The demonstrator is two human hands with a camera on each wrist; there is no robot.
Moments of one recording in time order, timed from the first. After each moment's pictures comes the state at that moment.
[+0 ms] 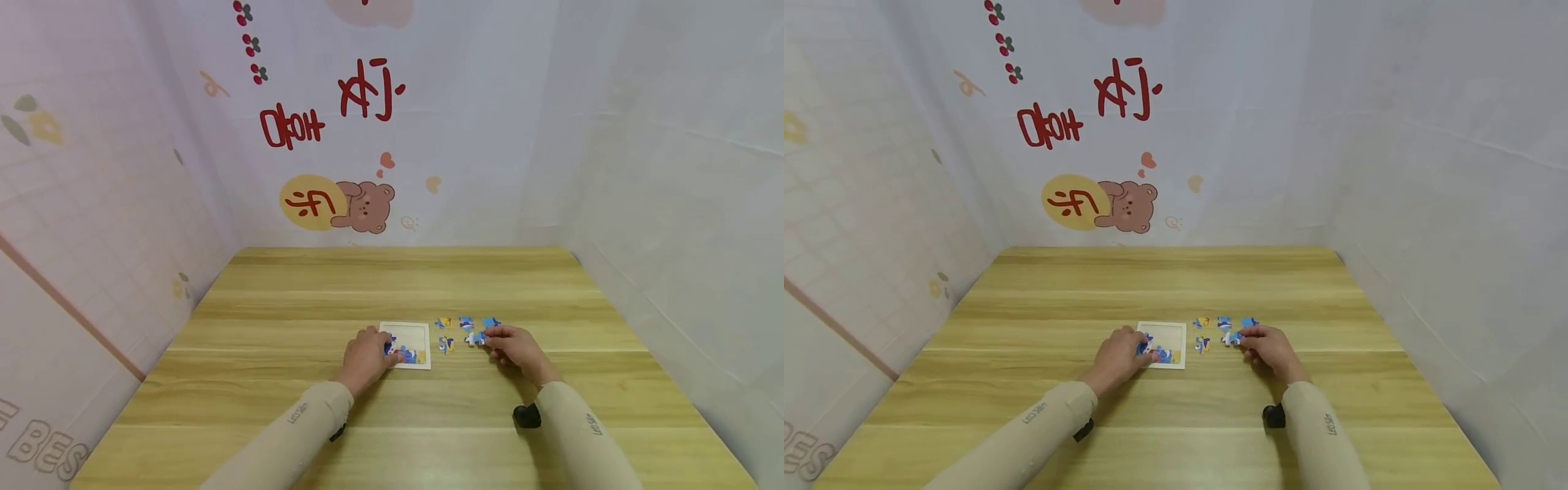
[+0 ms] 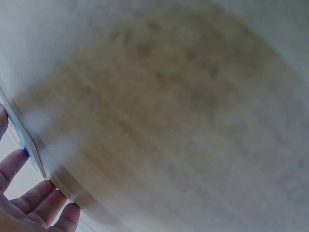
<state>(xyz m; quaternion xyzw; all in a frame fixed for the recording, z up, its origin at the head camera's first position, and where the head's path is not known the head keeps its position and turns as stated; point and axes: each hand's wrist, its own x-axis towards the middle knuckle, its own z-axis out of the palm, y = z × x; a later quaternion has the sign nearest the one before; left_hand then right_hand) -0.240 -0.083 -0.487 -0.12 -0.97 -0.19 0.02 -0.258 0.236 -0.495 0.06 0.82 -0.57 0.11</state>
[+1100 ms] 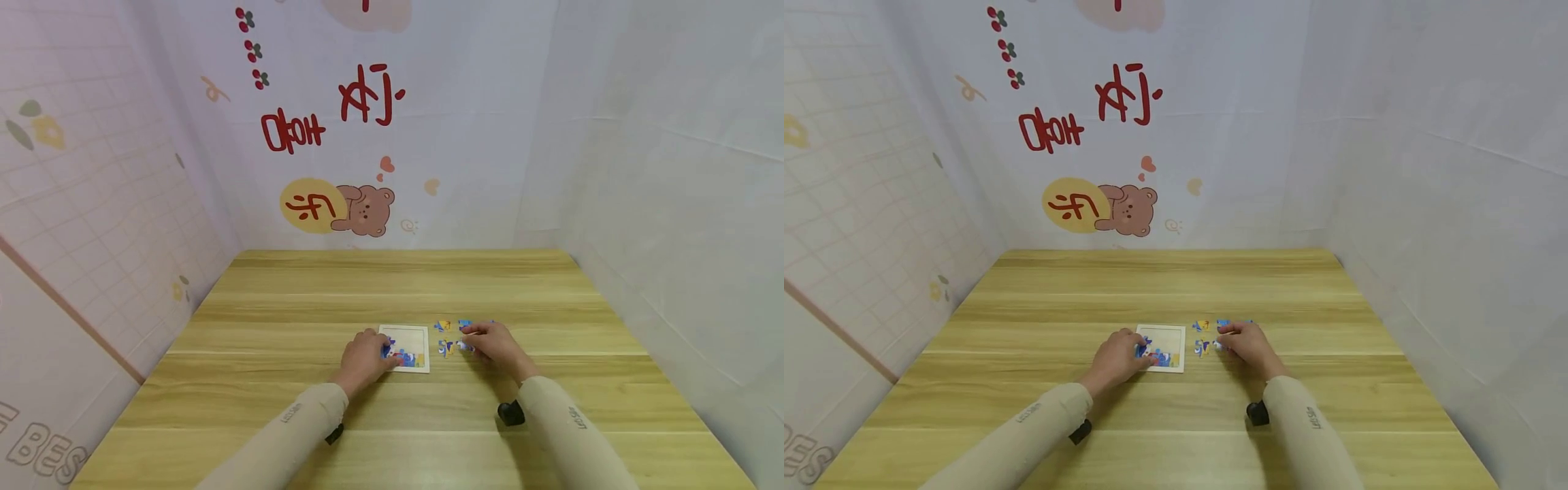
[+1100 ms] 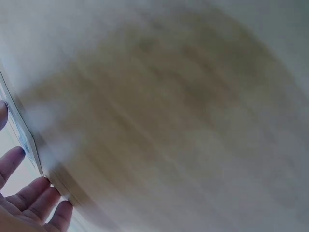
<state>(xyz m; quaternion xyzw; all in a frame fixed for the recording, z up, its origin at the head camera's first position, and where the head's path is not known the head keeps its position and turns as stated) -0.238 -0.091 -0.484 -0.13 -0.96 -0.23 0.03 -0.259 0.197 -0.472 0.00 0.84 -0.53 0.10</state>
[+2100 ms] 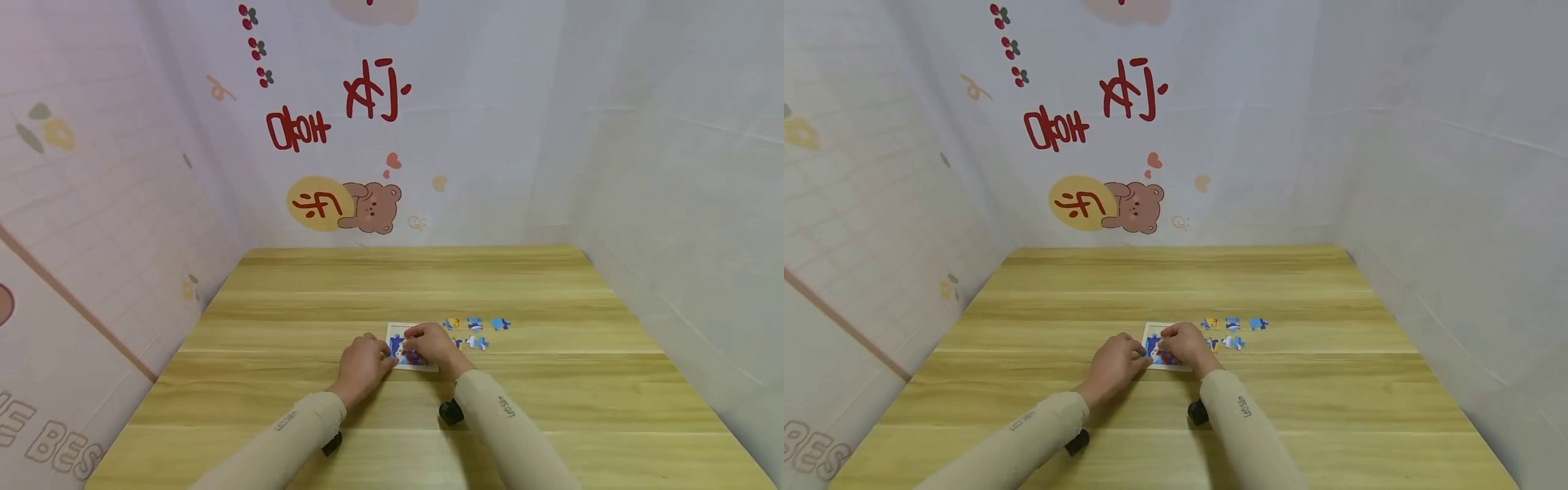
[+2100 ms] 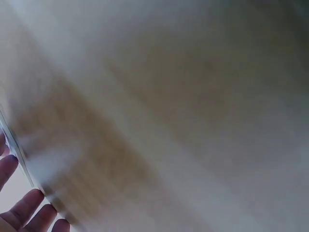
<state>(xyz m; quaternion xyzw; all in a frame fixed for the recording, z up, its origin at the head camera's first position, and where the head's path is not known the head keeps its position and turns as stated) -0.228 -0.104 -0.488 -0.14 -0.96 -0.22 0.09 -0.272 0.071 -0.482 -0.04 0.84 -0.53 0.14</state>
